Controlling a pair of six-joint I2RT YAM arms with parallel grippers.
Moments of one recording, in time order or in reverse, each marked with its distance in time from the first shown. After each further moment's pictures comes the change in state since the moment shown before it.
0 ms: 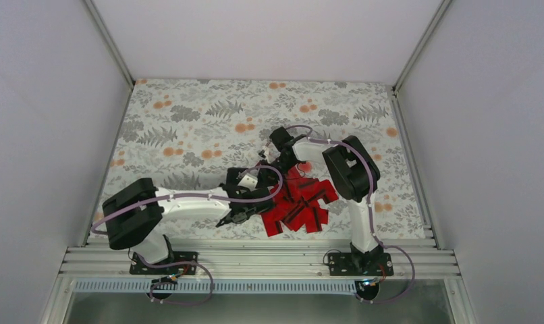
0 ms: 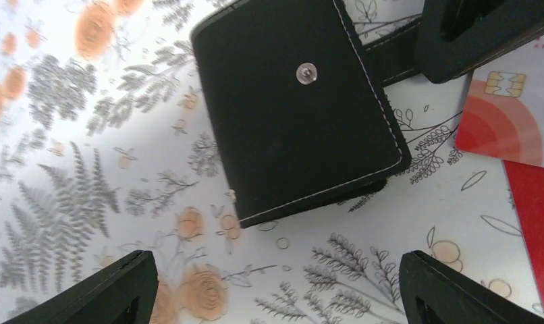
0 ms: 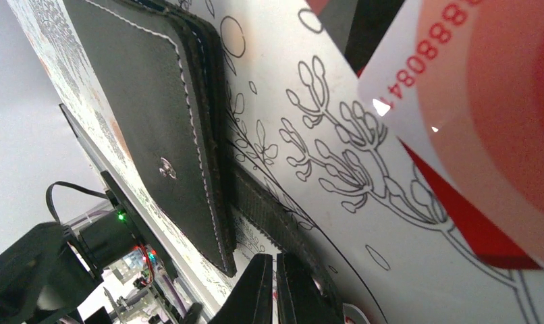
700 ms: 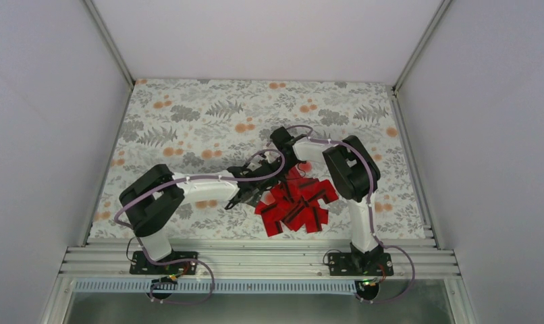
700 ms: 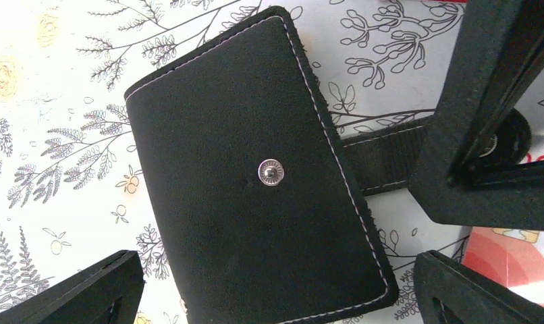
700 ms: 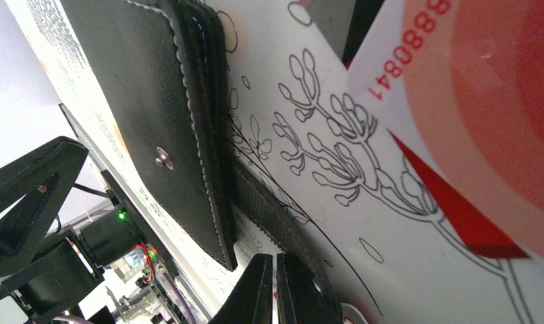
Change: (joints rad) left arm 0.175 0.169 0.104 0.156 0.179 0.188; right arm -0.001 0.000 0.002 -0.010 -0.002 -0.001
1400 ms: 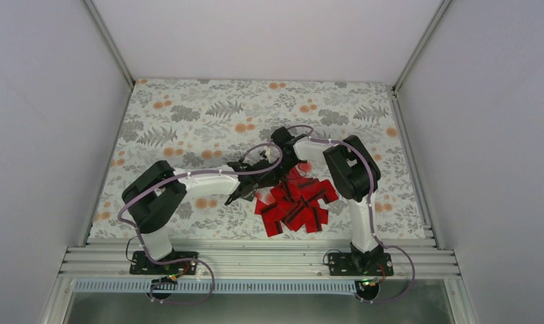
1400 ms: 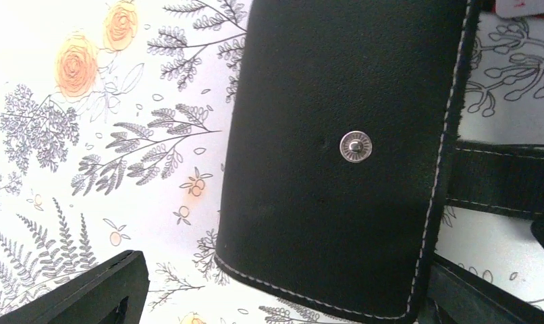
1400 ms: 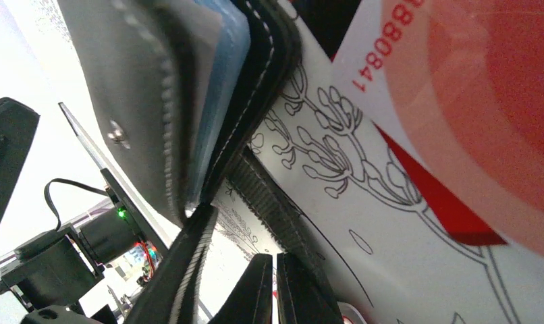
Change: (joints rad) left arm 0.050 0.035 0.049 -0.079 -0.068 -0.033; right arm -0.004 0.000 0.000 -0.016 -0.003 -0.011
